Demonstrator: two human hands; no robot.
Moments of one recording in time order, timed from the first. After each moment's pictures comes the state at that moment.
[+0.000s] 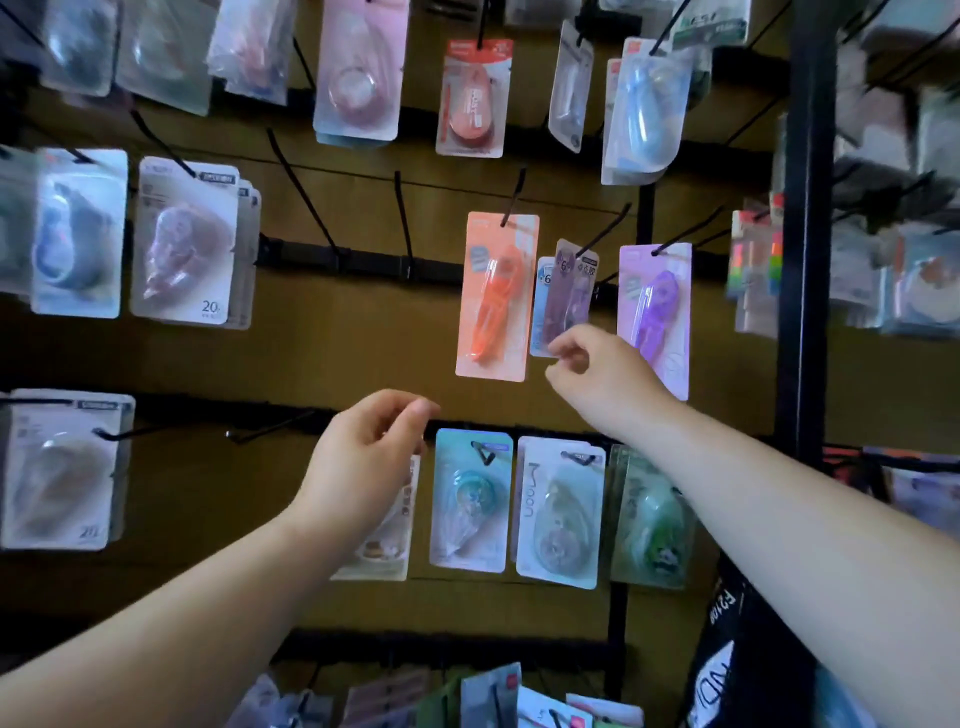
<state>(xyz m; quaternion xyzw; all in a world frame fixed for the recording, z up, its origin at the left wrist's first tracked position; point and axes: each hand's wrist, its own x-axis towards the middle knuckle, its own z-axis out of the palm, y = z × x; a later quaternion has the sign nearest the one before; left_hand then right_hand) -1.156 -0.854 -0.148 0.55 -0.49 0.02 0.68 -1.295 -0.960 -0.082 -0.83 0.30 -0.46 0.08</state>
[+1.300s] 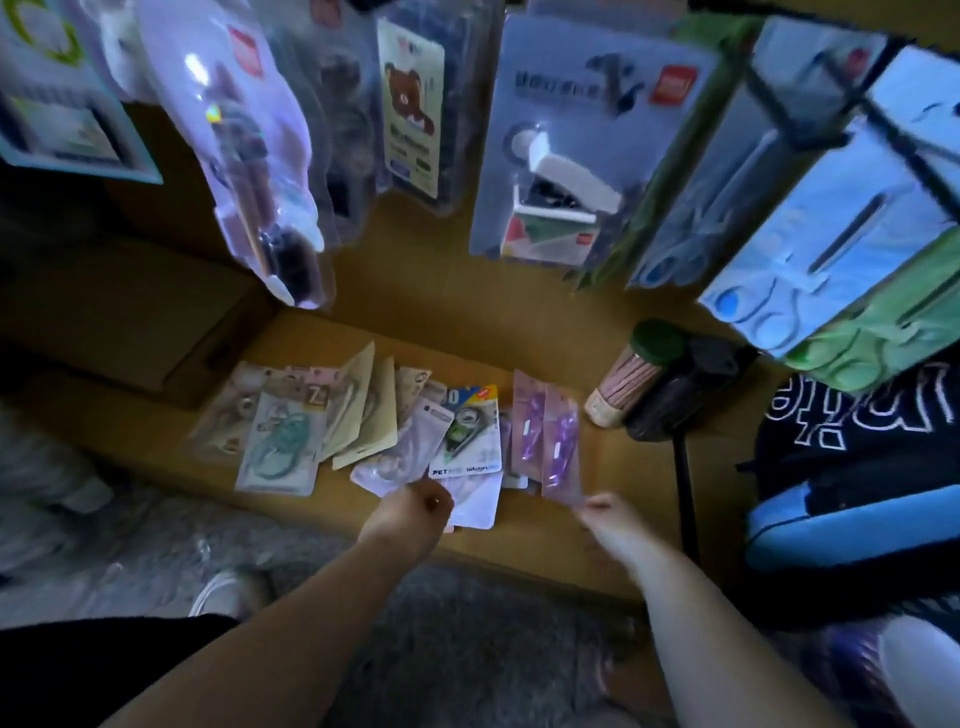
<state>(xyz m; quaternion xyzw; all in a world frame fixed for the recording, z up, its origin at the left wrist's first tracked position) -1.124 -0.871 -0.702 0.85 -0.29 -0.36 0.25 -1.257 -1.004 -0.674 -0.66 0.59 0.07 0.46</state>
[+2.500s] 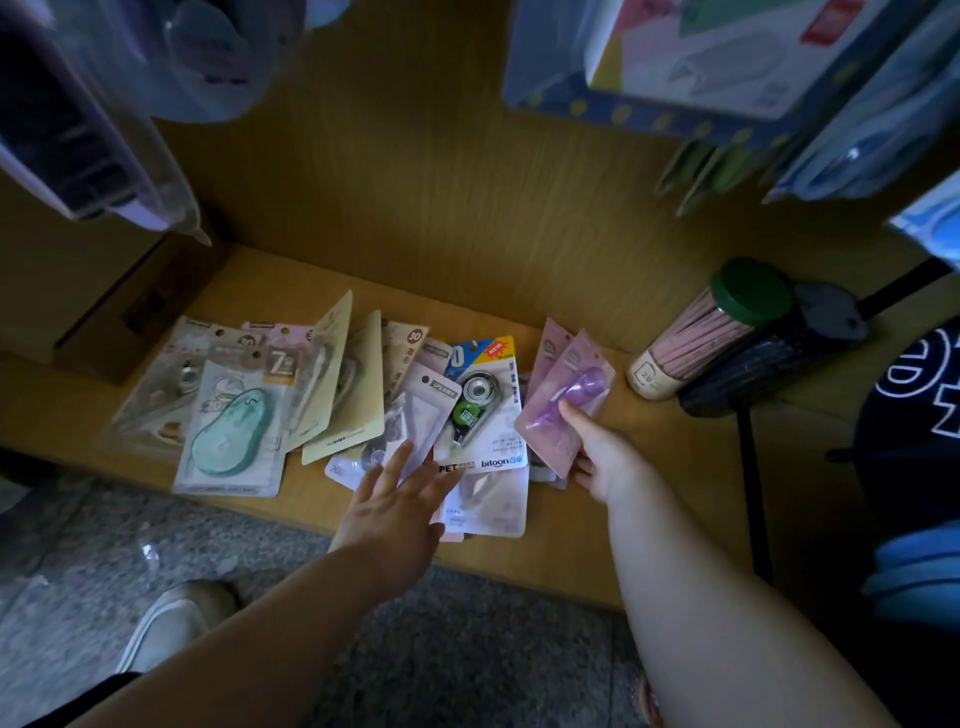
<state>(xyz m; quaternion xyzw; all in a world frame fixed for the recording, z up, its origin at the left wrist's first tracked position) -1.088 -0.887 -0.774 0.82 -0.49 -0.29 -0.01 -1.176 -1.067 -0.772 -0.42 0.64 -0.04 0.64</state>
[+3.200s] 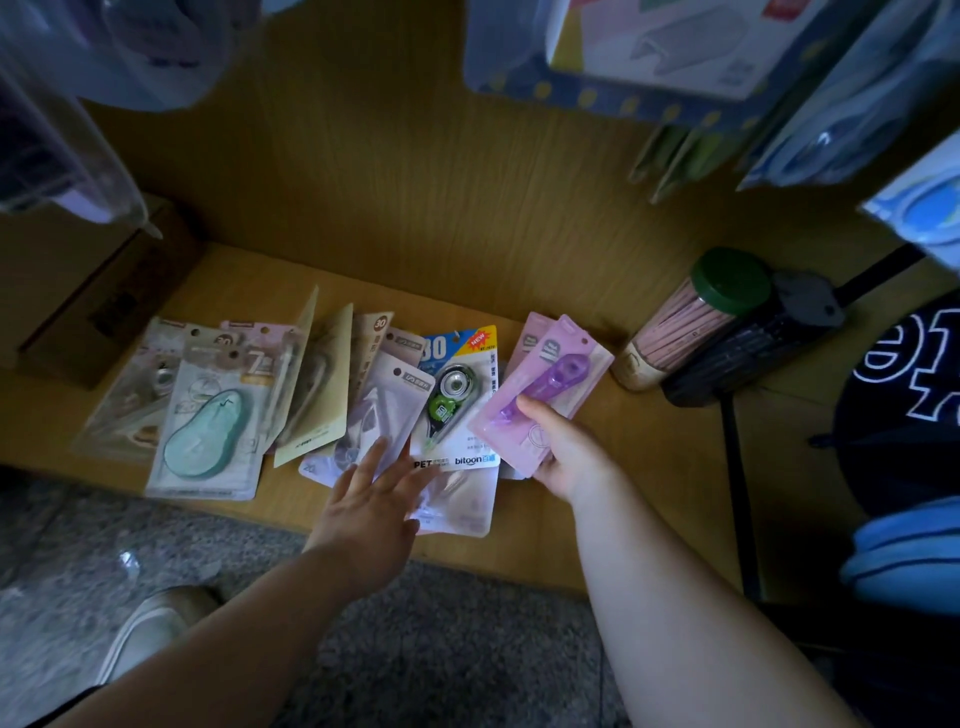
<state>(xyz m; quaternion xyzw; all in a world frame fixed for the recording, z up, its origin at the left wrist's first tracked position) -1.082 -0.883 -0.781 0.83 -0.47 -0.30 0.03 -1.168 -1.052 -0.778 -0.32 0.56 -0.09 0.75</state>
